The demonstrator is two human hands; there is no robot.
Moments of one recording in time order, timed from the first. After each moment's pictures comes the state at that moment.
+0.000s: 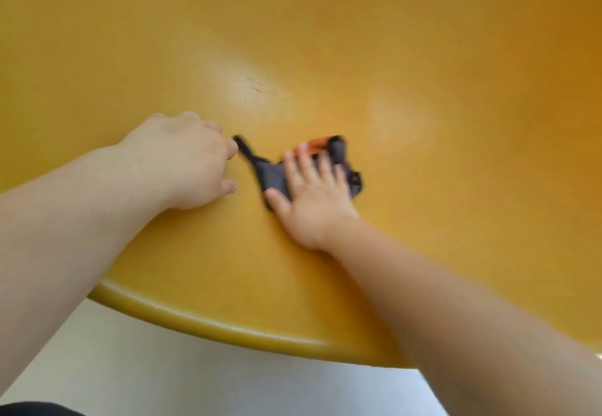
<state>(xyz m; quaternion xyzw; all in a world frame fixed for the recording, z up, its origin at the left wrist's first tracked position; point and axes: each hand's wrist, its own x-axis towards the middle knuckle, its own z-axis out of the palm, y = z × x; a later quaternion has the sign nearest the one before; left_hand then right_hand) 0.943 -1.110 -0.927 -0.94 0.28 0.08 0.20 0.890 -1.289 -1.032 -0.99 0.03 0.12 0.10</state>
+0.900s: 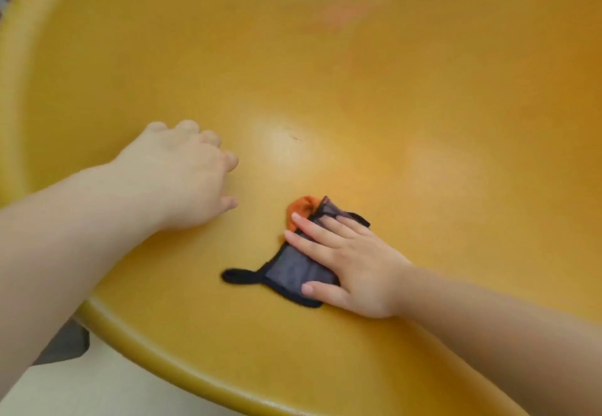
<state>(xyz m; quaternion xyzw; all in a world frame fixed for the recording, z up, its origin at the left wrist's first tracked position) 0.969 -1.086 -0.890 -0.93 0.24 0.03 0.28 0.881 -1.322 -1.024 -0.96 -0.27 0.09 0.08</state>
